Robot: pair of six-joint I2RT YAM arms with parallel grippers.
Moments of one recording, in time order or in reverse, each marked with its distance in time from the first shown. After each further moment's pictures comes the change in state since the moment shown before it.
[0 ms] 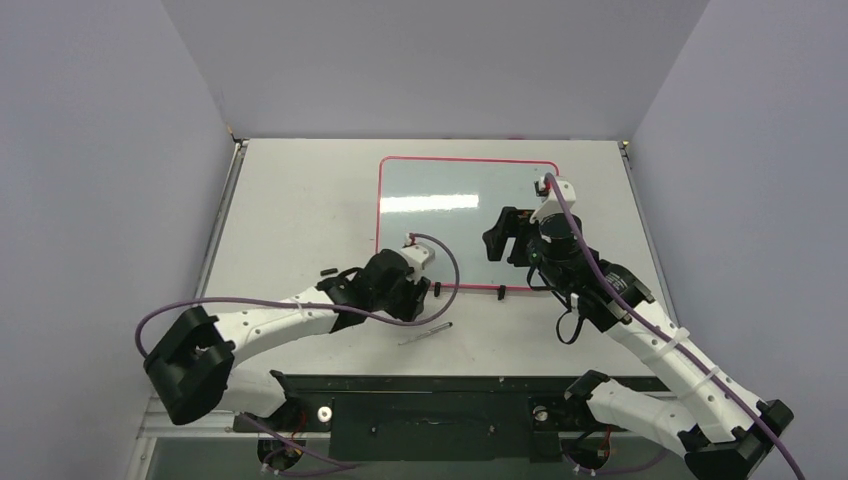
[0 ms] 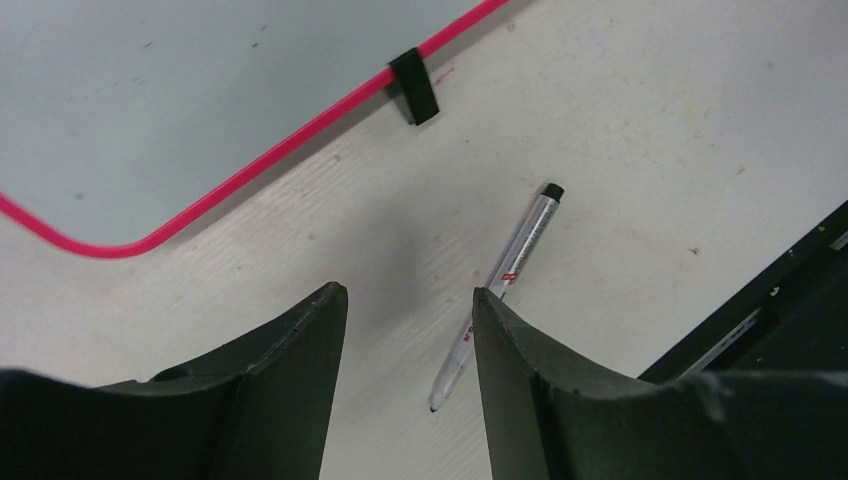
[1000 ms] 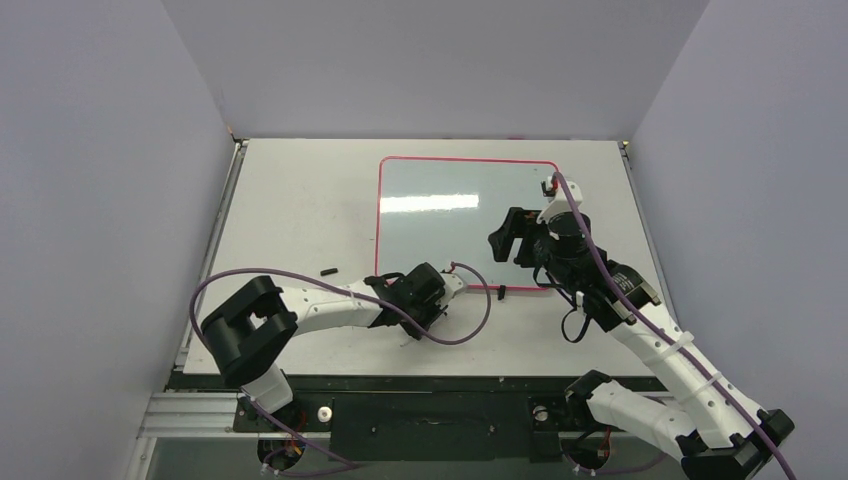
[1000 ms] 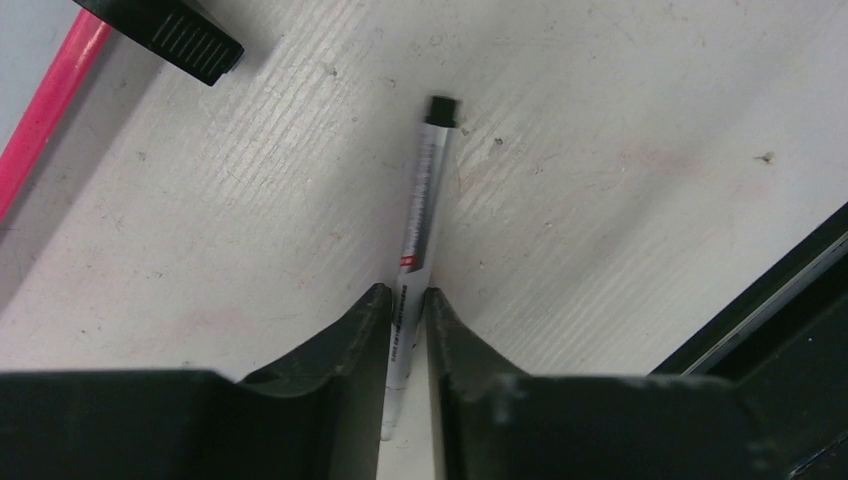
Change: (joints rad) left arm -0.137 0.345 0.169 -0.124 0.067 0.150; right arm -0.061 -0.024 -0.006 -0.034 -0.066 -0.008
